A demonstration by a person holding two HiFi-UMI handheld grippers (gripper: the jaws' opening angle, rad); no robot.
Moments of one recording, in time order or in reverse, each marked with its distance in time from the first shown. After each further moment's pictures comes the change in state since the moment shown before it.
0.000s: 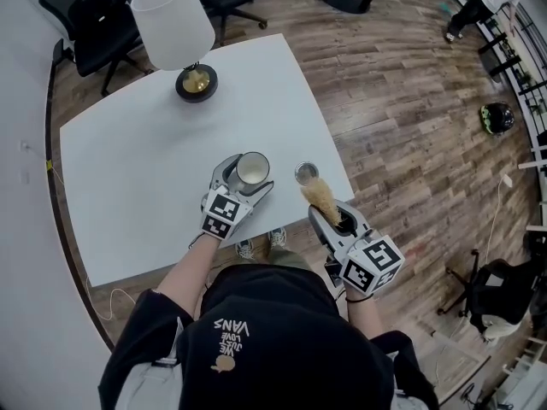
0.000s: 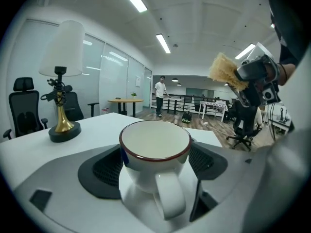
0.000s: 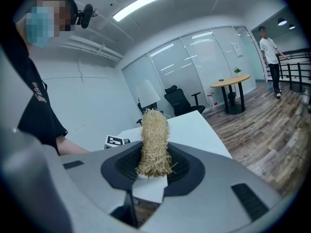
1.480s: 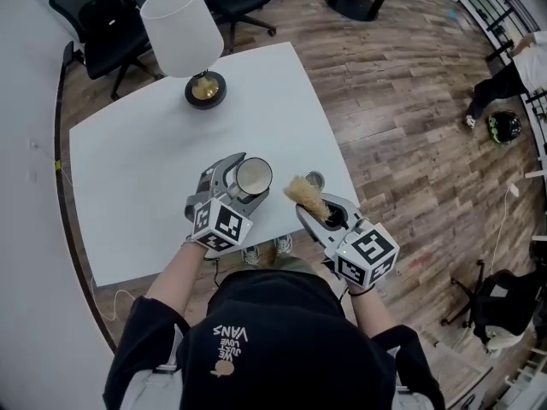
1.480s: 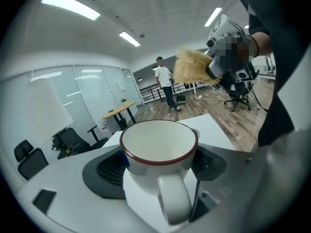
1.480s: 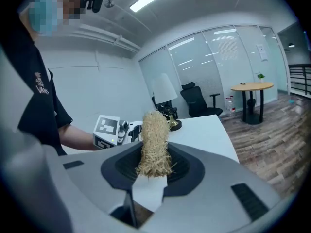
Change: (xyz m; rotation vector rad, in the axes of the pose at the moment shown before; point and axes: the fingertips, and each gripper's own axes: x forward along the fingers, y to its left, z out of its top) left arm -0.035 0.003 0.050 0.434 0.113 0.038; right arm 0.036 0.022 0.016 -0.175 0.076 0.155
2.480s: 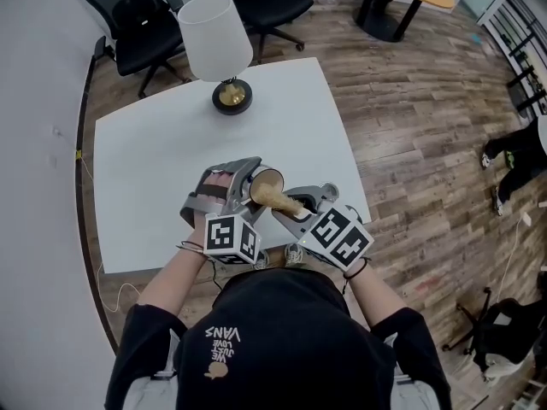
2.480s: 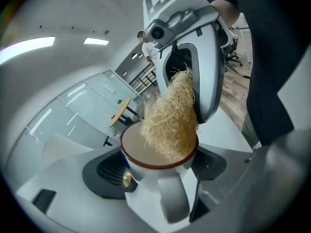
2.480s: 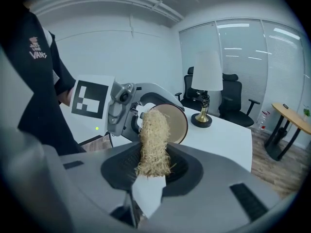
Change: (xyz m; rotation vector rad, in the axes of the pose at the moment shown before) left arm -0.047 0.011 0.026 0.408 0.207 0.097; right arm 0.067 0.058 -0.004 -0.367 0.344 0.276
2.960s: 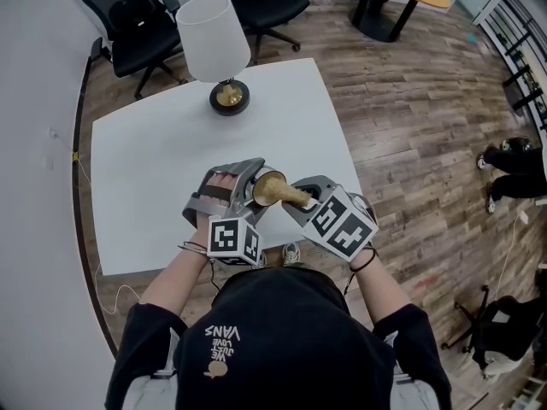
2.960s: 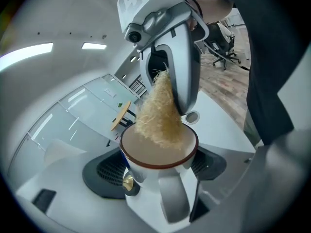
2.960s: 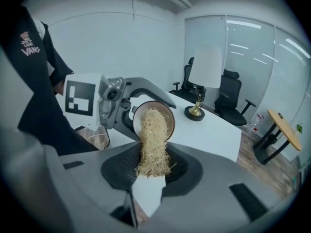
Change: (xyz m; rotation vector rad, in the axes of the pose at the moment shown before) left arm 0.004 -0.003 0.006 0.045 -0.020 0.020; right arm -0.014 -0.024 -0.007 -0.075 0.202 -0.064
